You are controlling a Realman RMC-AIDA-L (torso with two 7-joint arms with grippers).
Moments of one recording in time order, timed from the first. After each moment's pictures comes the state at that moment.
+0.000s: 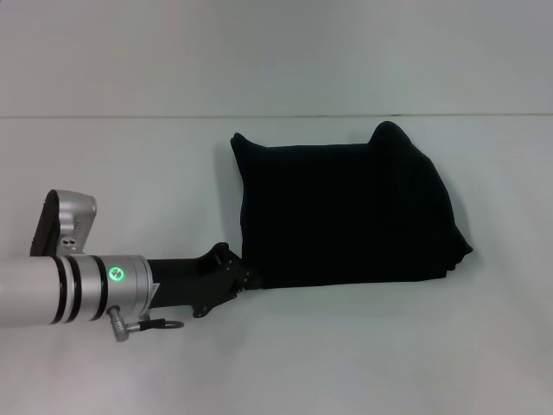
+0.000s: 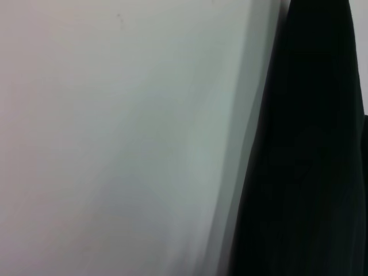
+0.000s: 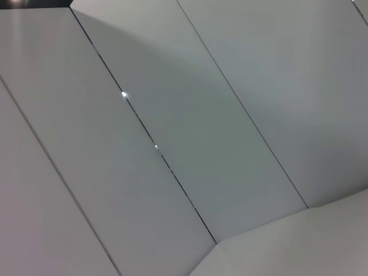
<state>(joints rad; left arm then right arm) -0.68 -2.12 0.70 0.36 2.12 1.12 -2.68 0.45 2.02 -0.22 -0.58 -1.77 -1.61 1.58</state>
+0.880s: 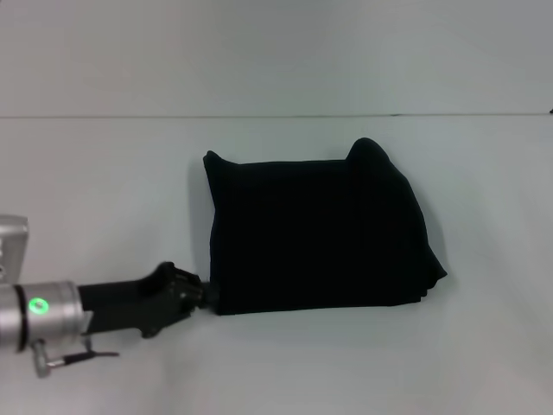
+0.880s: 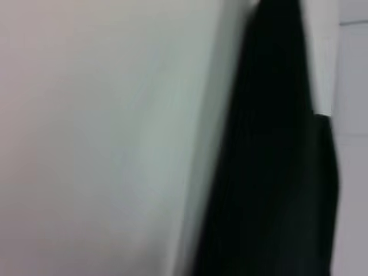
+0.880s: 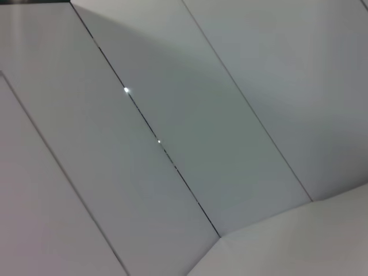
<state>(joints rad) -0.53 -2.09 0.64 0.48 2.13 1.34 -2.59 0.46 2.03 -0.24 -0.58 -1.78 -1.60 1.59</state>
